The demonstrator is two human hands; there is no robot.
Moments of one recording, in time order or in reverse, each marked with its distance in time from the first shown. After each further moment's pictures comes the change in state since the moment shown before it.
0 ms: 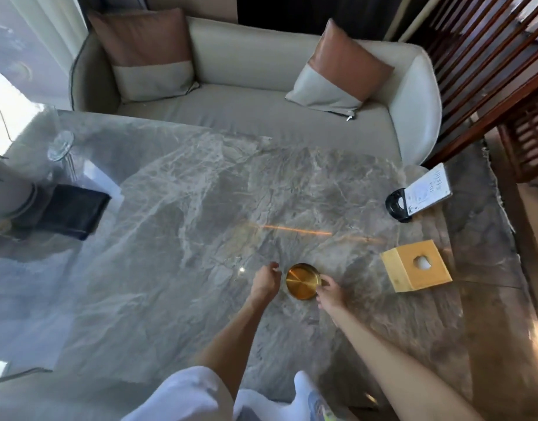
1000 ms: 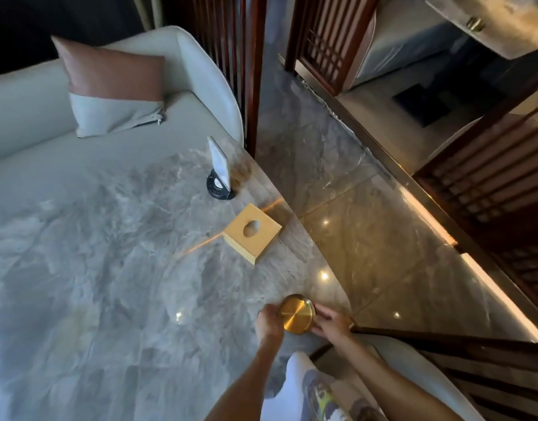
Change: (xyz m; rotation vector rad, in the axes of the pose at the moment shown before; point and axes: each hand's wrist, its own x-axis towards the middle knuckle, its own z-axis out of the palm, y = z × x) left_hand -0.119 0.081 0.309 0.215 -0.254 0.086; right_hand -0.064 0.211 -0.249 0.669 0.179 0.336
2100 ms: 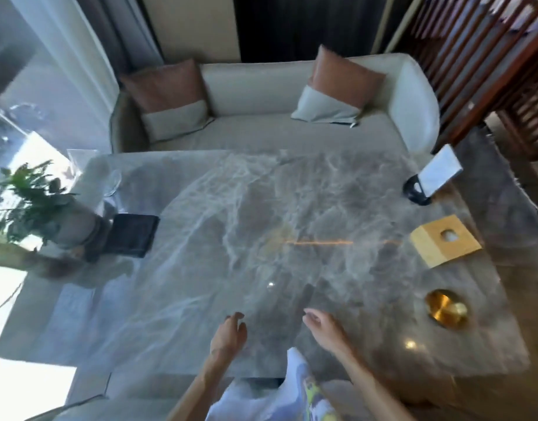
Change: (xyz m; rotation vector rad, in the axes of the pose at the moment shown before) left_hand -0.135 -0.340 -0.372 0.156 0.271 -0.146; right_hand -0.149 0.126 0.341 -0.979 -0.490 -0.593
